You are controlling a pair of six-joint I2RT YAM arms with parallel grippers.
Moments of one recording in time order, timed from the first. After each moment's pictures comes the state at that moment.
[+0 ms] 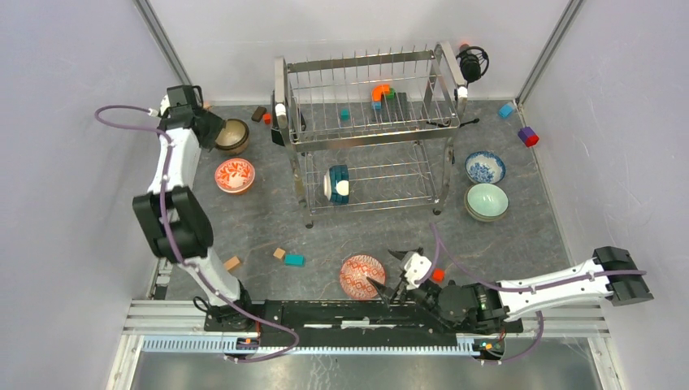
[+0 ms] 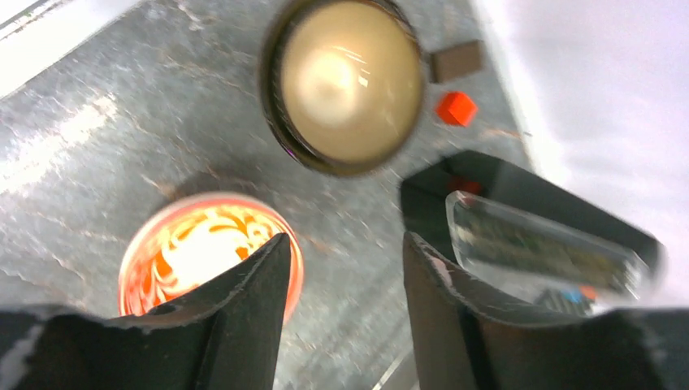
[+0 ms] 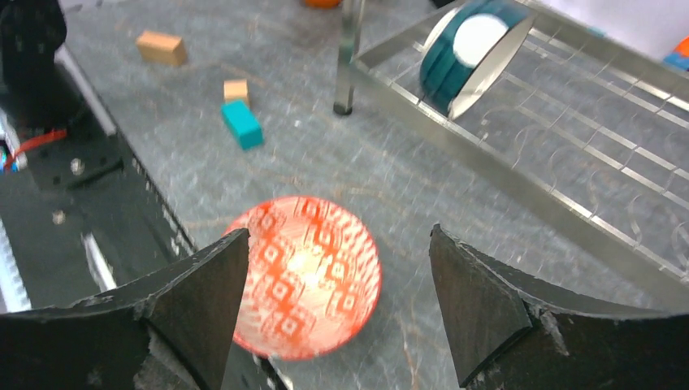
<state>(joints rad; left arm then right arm) 0.25 1.86 1.64 -0.62 -0.07 -0.82 1.72 0.67 0.16 0.41 0.84 0.00</state>
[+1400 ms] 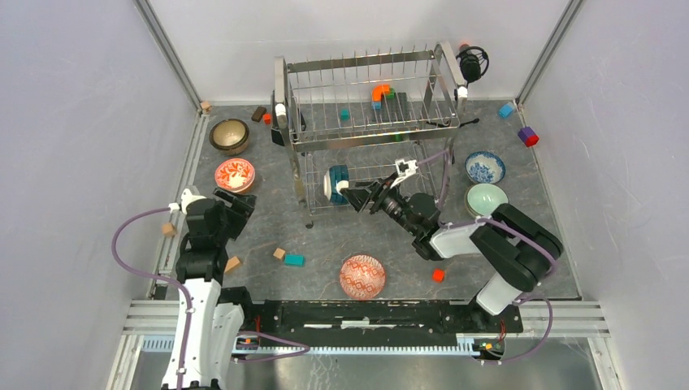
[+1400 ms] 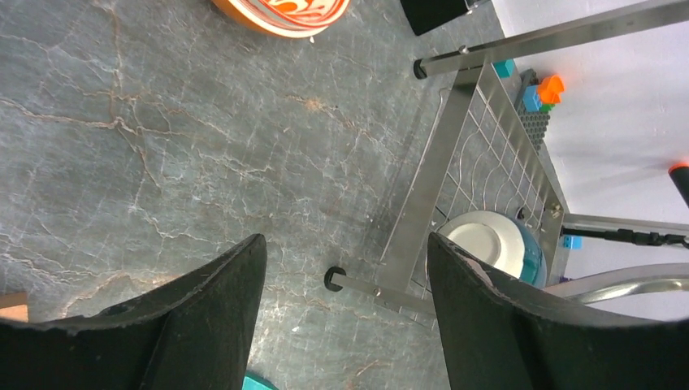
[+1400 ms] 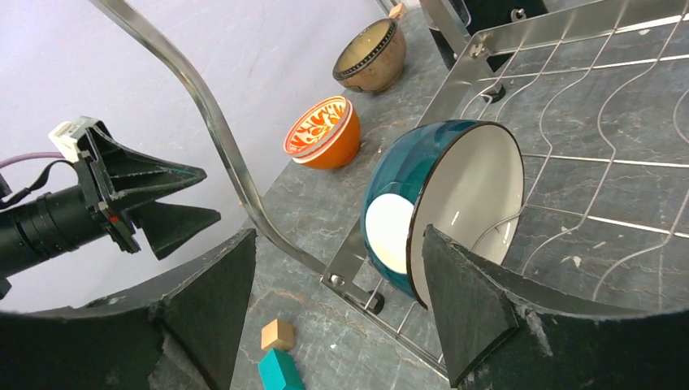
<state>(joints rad) 0.10 0.56 0.51 -0.46 0.01 -0.91 0.76 1.60 0.48 1.23 -0.06 0.67</state>
